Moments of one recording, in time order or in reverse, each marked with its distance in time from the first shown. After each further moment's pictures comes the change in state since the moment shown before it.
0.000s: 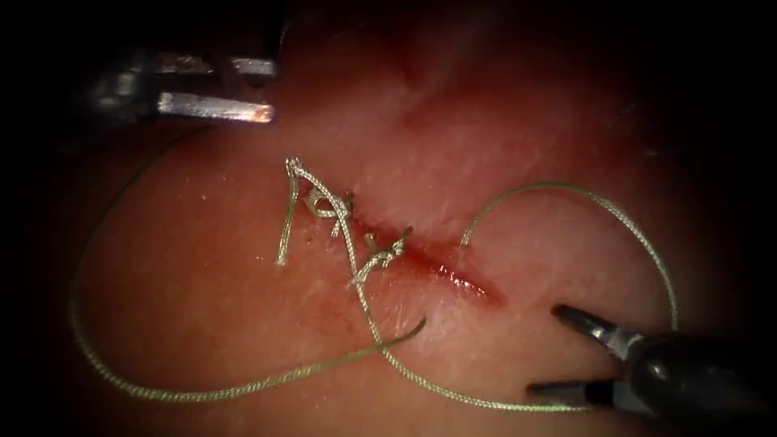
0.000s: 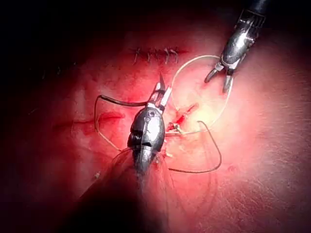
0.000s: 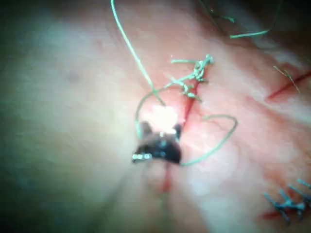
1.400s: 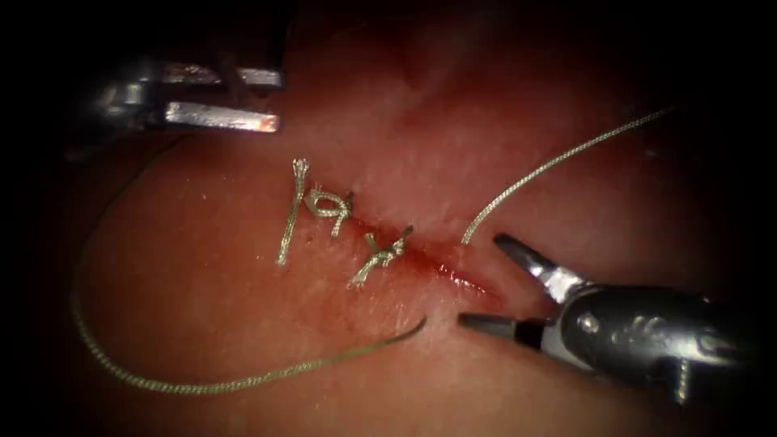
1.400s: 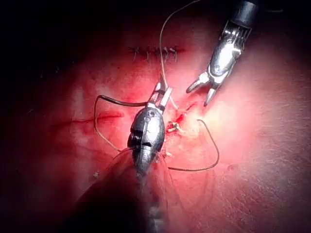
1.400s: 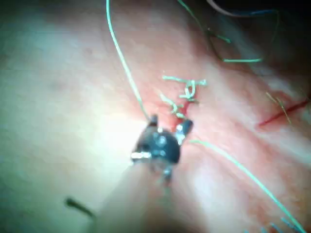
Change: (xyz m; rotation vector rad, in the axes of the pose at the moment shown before) right arm 0.006 -0.004 0.007 0.093 0.202 -0.173; left arm -0.001 0.000 0.000 -0.002 -0.006 -0.003
